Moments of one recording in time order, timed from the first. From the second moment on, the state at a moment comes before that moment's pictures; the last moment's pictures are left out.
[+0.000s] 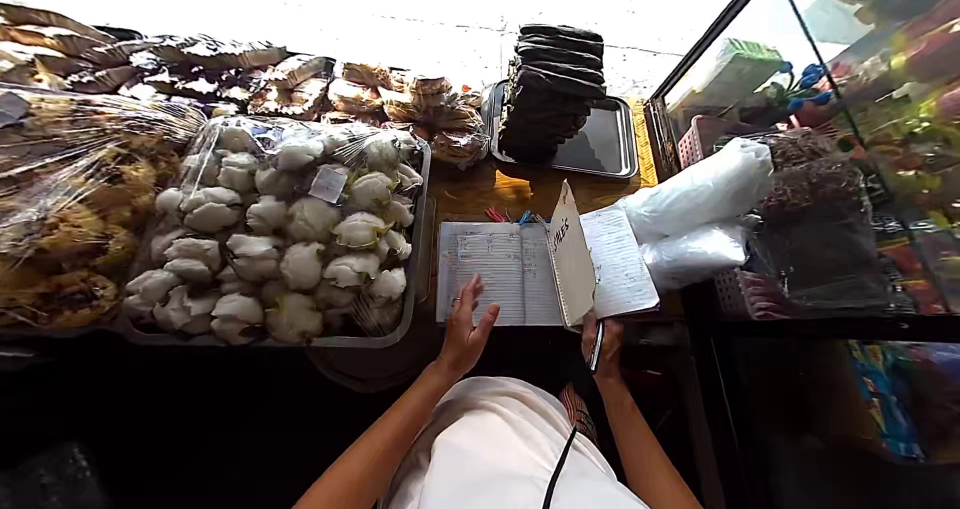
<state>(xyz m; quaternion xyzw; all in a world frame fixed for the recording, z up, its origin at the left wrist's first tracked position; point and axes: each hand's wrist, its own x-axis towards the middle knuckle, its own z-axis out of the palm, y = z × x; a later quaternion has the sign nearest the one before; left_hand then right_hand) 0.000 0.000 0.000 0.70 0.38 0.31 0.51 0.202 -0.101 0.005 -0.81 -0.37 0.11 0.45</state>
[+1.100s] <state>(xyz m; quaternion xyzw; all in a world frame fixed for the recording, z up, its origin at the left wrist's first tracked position) 0.107 0.126 0.058 0.14 0.49 0.35 0.78 0.121 -0.042 0.008 -0.47 0.37 0.54 0.59</state>
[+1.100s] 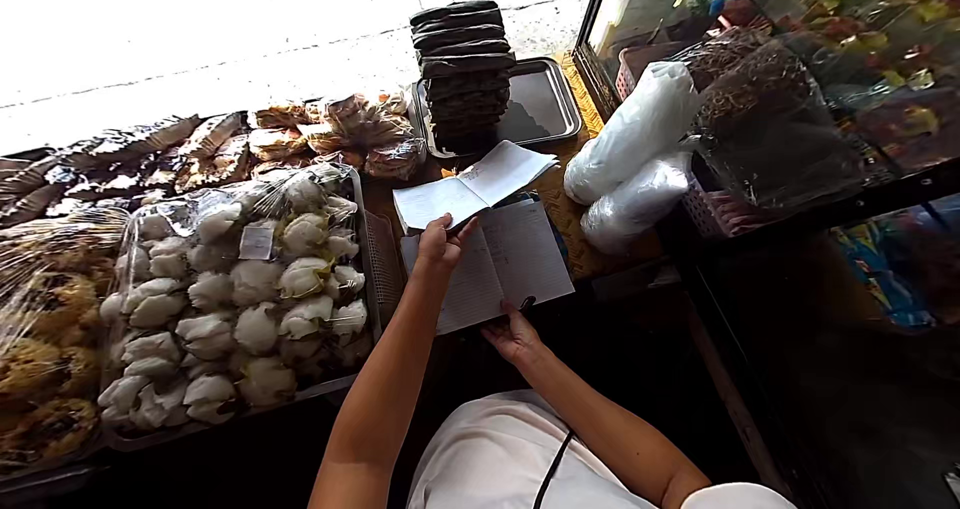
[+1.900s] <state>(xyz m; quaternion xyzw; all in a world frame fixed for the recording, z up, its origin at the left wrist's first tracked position) 0.079 0.101 0.048 0.23 0.51 0.27 0.78 0.109 -0.173 0.091 -0.70 0.06 0.19 0.69</state>
